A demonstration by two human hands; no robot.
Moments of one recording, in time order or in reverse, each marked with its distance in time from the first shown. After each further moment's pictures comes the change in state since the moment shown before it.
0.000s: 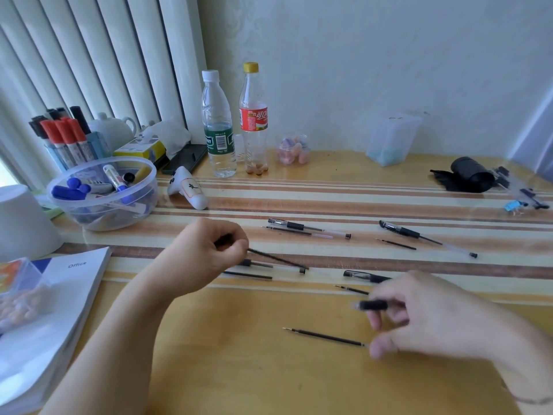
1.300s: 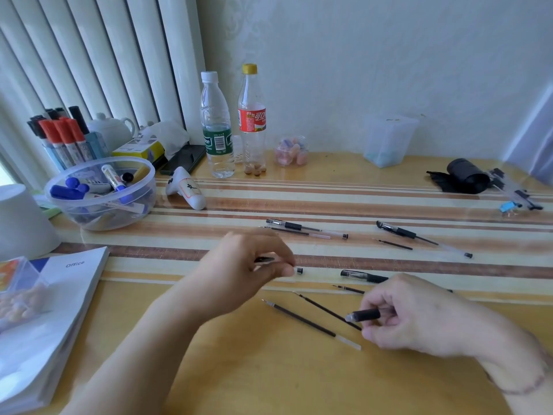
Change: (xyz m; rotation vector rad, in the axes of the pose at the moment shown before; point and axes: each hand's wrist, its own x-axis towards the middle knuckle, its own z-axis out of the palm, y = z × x) left_hand -0.004 0.023 0.031 0.090 -0.068 0.298; right_hand 0.003 0.001 0.008 0.114 -0.058 -0.030
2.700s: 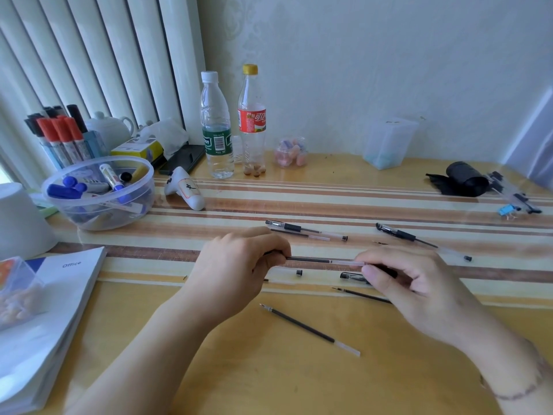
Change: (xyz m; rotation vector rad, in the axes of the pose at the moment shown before) left_hand 0.001 -0.007 0.012 0.323 0.247 0.051; right_hand 0.011 0.019 0.002 0.070 0.614 -0.332
